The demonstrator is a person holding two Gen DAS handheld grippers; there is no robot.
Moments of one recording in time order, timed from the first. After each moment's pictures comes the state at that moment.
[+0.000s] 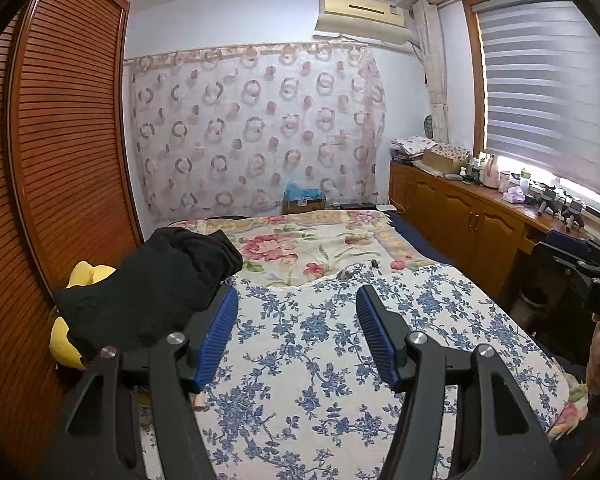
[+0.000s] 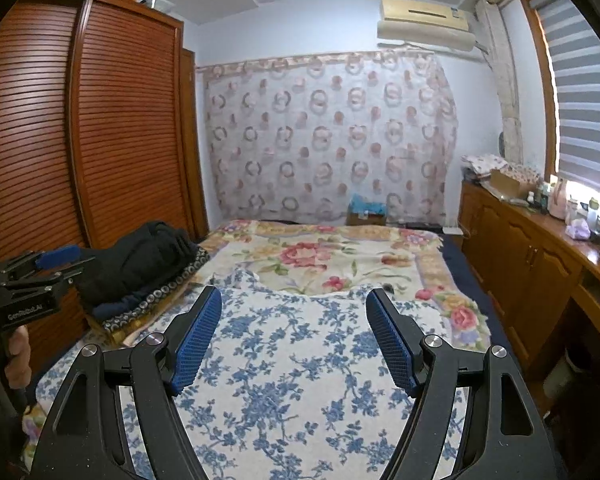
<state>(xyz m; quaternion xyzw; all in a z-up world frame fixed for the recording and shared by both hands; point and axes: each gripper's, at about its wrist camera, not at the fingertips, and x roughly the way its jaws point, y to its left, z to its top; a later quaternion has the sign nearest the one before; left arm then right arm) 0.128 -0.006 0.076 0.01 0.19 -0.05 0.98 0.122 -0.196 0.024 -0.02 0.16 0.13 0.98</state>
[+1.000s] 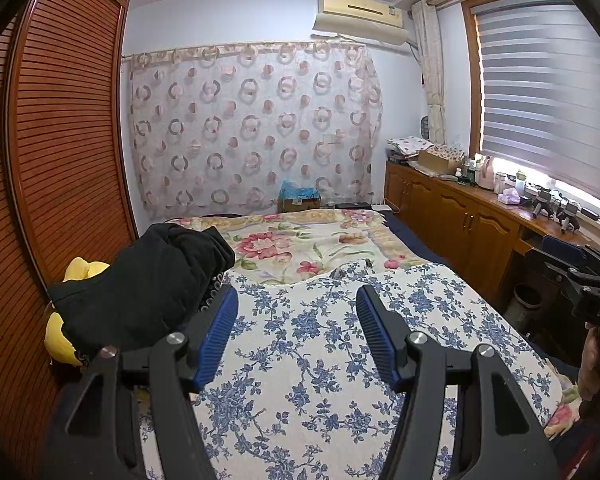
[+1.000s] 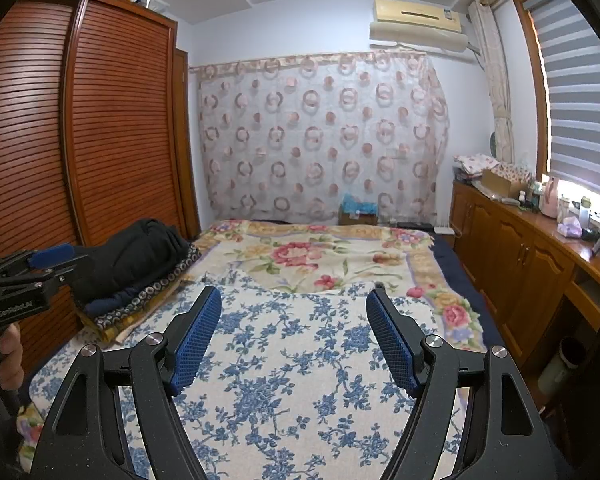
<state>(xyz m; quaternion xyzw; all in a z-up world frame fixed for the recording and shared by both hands) 0.126 -0.015 0.077 0.01 0.20 -0.05 0.98 0.116 -0.200 0.019 -0.02 0.16 0.12 0.98</state>
